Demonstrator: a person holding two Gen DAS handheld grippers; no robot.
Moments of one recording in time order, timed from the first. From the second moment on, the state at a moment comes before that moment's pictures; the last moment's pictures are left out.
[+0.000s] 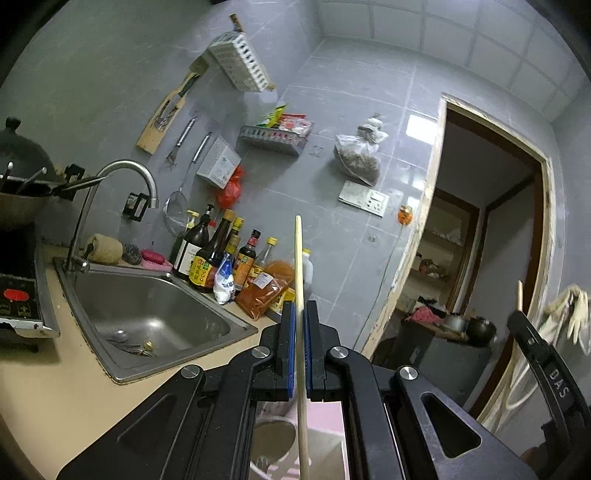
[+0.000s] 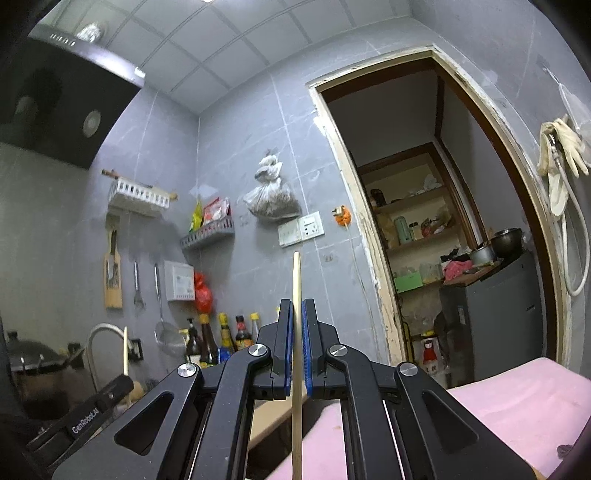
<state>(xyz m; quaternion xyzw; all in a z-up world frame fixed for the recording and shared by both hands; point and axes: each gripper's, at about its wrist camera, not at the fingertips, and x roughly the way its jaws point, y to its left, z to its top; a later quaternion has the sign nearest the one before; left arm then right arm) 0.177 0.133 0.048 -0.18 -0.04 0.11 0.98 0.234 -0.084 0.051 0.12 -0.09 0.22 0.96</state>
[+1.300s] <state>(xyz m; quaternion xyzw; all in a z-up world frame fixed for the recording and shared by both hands) 0.177 0.128 0.049 -0.15 0.02 0.05 0.99 0.224 -0.093 0.052 0.11 -0.06 0.22 0.97</state>
